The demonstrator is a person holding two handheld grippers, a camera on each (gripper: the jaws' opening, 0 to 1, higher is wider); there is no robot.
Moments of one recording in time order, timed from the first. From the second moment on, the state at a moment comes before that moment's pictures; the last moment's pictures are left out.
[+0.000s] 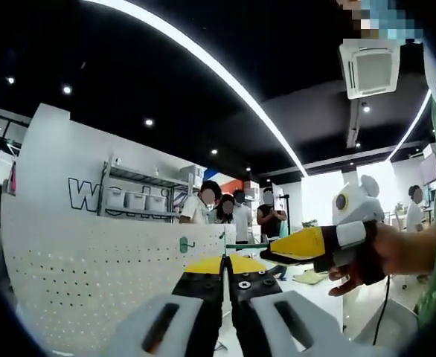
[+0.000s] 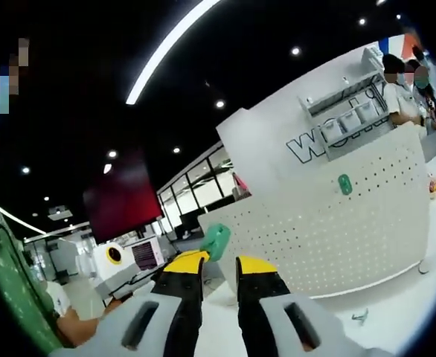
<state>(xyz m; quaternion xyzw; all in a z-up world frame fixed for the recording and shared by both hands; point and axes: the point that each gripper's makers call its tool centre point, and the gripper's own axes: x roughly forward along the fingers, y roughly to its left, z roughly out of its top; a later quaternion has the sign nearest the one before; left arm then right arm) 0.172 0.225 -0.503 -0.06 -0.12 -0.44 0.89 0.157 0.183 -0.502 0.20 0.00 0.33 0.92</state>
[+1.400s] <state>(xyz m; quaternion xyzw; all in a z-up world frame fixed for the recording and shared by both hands) 0.150 0.210 -0.484 0.00 -0.17 -0.44 0.88 0.159 0.188 -0.479 0.27 -0.03 0.33 0.90</state>
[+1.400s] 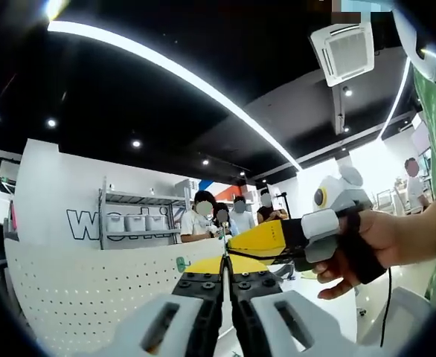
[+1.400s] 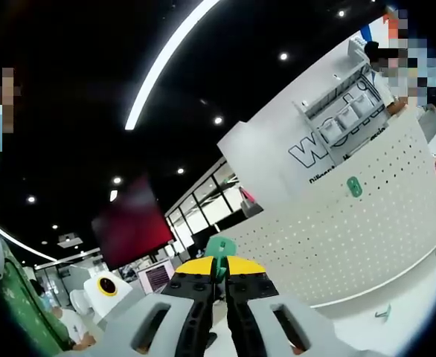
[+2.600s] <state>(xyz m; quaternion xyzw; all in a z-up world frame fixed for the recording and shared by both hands) 0.152 0.203 -0.489 0.01 -0.14 -0.49 0.86 0.160 0.185 -0.485 0.24 -0.02 0.34 0.91</state>
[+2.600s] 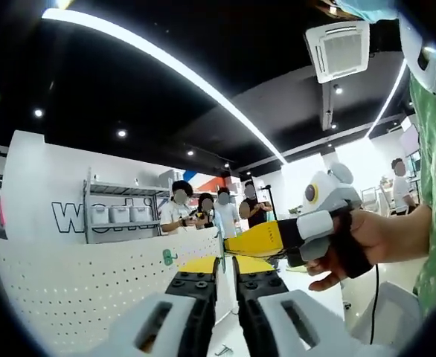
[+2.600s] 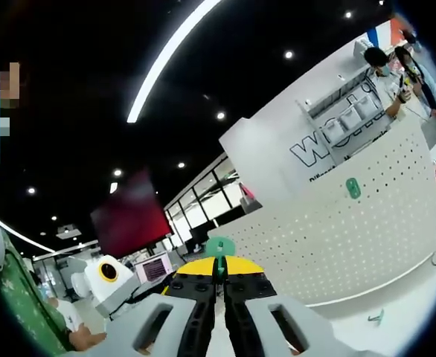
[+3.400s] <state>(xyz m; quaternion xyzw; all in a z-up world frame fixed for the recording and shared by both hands) 0.158 0.203 -0.515 0.08 -0.07 -0.54 0.84 0.161 0.184 -0.507 -0.07 -0.02 0.26 0.96</state>
